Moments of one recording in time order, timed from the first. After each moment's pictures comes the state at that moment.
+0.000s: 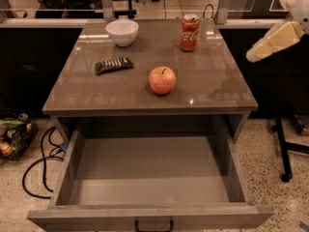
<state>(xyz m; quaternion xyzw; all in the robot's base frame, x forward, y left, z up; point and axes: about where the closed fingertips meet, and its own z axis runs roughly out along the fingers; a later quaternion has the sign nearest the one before) 0.613 -0.270 0.997 -0.46 0.78 0.03 0.42</state>
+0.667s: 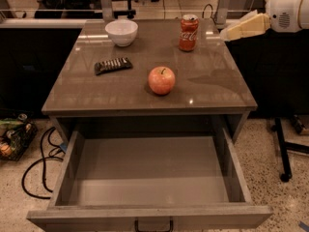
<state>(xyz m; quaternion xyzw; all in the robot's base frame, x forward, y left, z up) 0.684 -0.240 1.013 -0.39 0.71 0.09 0.58</state>
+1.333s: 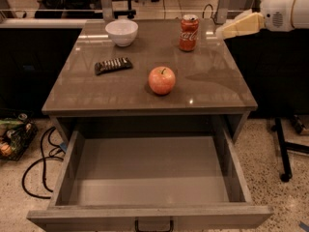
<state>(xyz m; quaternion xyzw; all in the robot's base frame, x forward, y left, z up) 0.698 -0.235 1.009 -0.38 0.71 0.10 0.58</state>
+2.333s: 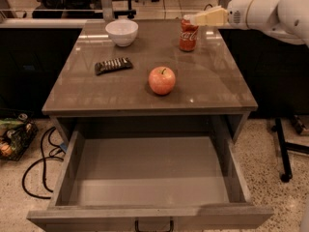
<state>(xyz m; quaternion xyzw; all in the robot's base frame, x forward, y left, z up) 0.807 -0.203 0.983 -0.28 0.71 0.14 0.62</state>
